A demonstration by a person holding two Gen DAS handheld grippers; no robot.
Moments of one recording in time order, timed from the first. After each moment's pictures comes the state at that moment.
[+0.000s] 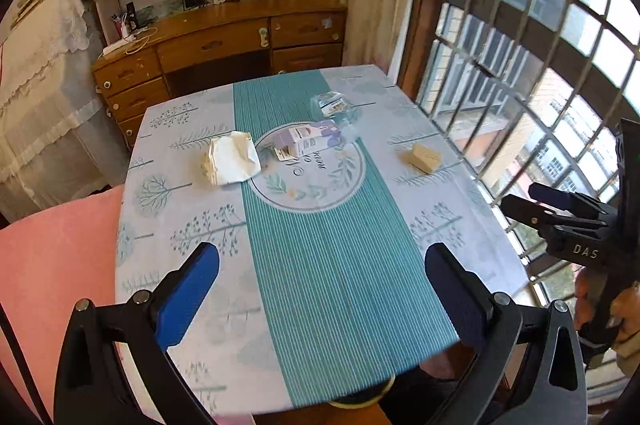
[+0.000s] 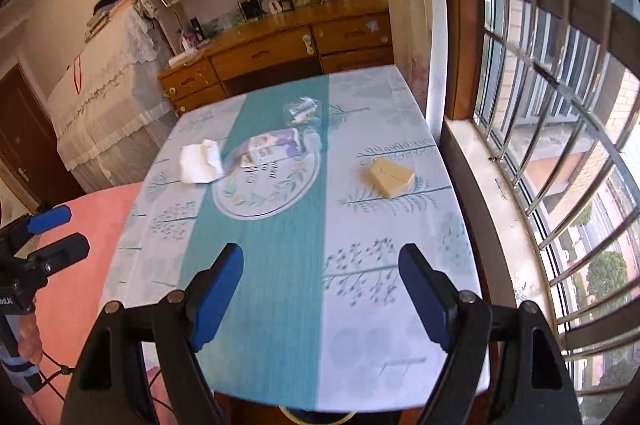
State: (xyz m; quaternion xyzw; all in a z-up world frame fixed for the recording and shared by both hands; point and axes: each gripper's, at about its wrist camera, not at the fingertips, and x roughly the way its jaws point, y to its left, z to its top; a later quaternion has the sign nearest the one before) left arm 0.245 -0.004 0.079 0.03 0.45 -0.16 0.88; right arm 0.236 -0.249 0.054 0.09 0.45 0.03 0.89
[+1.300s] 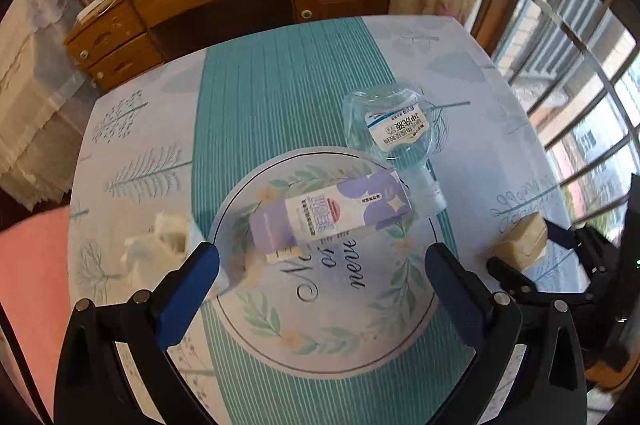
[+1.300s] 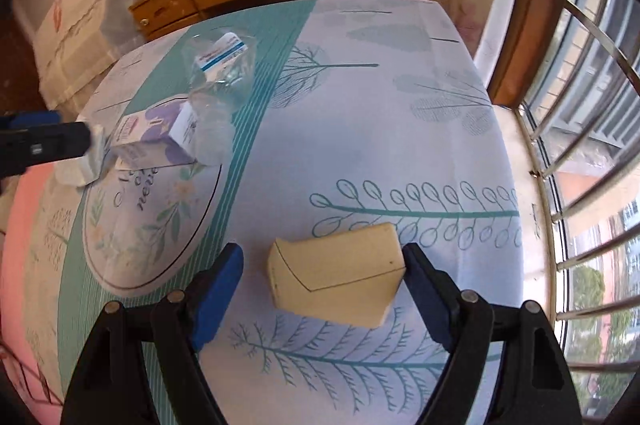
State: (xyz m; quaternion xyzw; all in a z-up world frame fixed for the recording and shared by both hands) left arm 0.504 -0.094 -0.047 0.08 0.56 -0.10 0.82; right arm 0.436 -0.282 -0.092 0.02 0.54 0.08 0.84
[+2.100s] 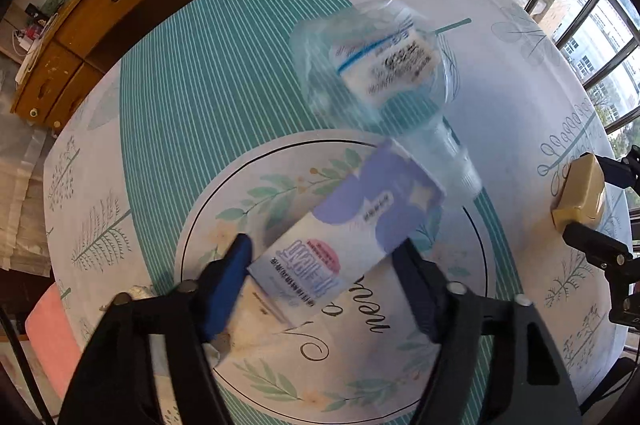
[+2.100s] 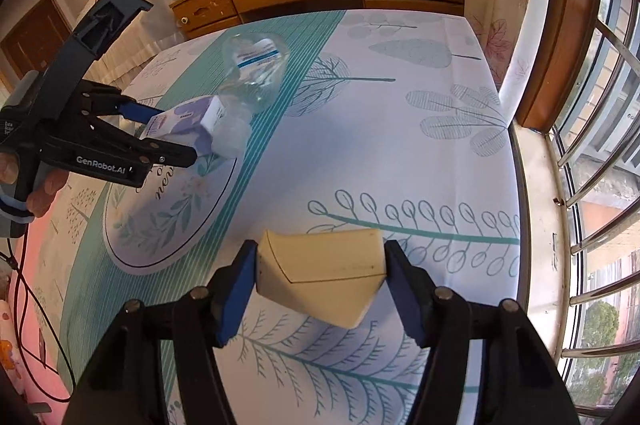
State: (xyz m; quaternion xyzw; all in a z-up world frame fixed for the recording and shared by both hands) left arm 0.545 -0.130 -0.112 0.19 0.61 -0.16 0.75; right arm 0.438 -0.300 -0.091 0.01 0.52 0.15 0.84
